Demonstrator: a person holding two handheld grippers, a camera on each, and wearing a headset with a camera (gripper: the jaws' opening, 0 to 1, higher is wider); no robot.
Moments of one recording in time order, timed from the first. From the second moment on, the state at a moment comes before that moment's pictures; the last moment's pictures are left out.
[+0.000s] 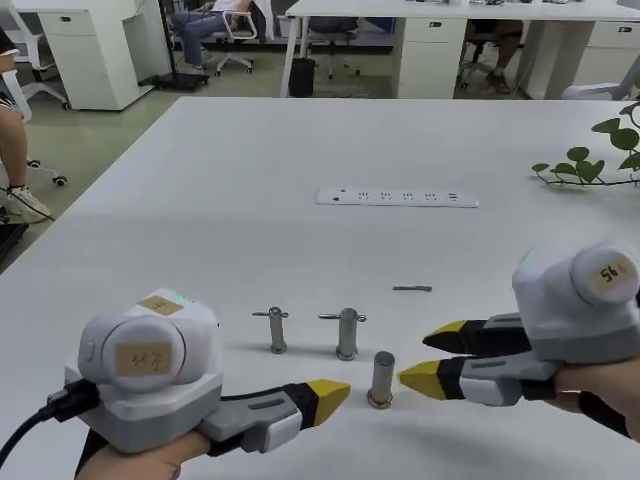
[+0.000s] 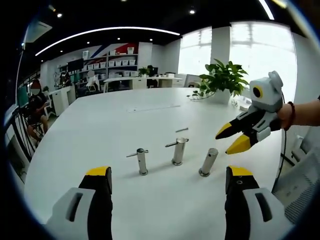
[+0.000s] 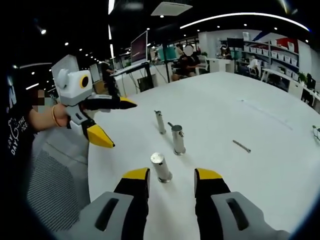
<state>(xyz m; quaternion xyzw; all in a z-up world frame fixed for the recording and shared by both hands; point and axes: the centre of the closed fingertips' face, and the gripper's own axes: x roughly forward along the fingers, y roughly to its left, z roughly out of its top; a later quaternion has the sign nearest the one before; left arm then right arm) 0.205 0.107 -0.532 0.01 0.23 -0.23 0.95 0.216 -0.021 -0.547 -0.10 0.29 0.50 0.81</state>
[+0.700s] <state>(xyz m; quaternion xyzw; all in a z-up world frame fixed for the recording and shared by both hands) 0.206 0.109 -0.533 0.01 0.23 -0.24 0.94 0.278 -0.043 -0.542 -0.15 0.29 0.46 0.83</state>
